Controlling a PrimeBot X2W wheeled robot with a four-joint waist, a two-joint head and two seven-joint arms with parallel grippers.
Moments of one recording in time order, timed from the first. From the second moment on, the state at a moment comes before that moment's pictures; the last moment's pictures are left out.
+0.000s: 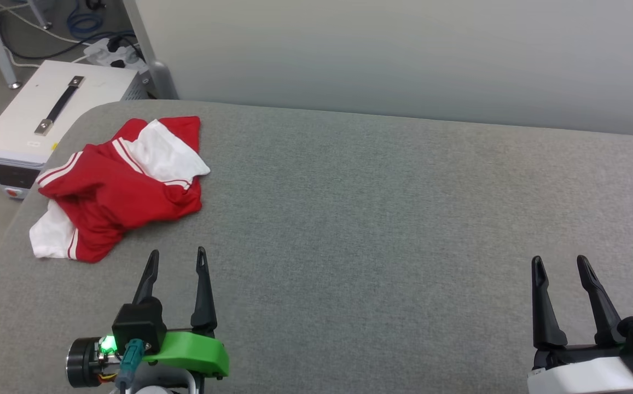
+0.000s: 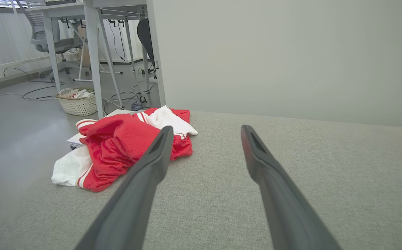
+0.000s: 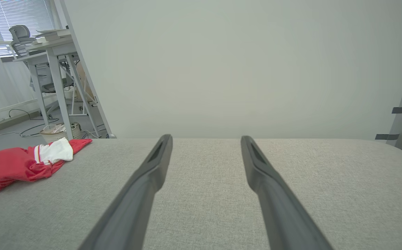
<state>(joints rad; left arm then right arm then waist) 0.01 0.05 -0.07 0.09 -0.08 0.08 -0.26 0.15 -0.05 -0.04 -0.12 0.17 0.13 -0.26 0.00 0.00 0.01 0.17</state>
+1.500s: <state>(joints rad) -0.10 0.05 0.03 0.09 -0.17 0.06 -0.26 0.10 -0.05 -0.02 -0.13 0.14 0.13 -0.26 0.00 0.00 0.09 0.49</state>
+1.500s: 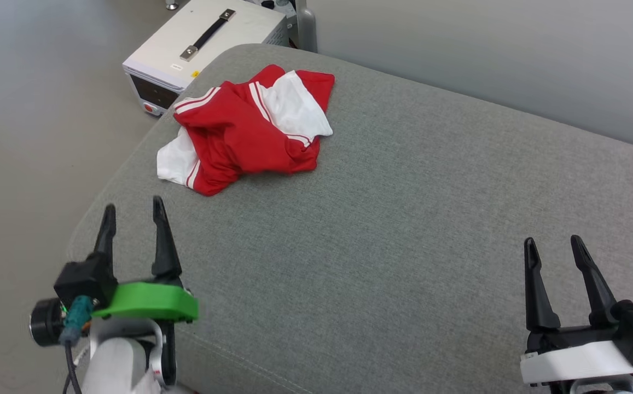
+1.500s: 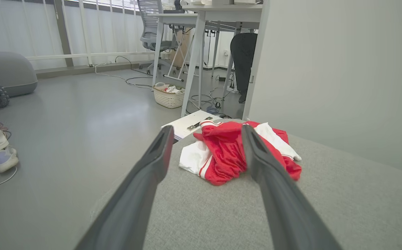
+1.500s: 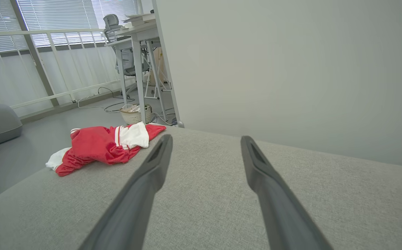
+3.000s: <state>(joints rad) -0.96 0.55 -0.16 0.66 -0.66 -0.13 0.84 -0.15 -0.21 -0.09 -0.33 0.10 0.13 -0.26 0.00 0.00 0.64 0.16</state>
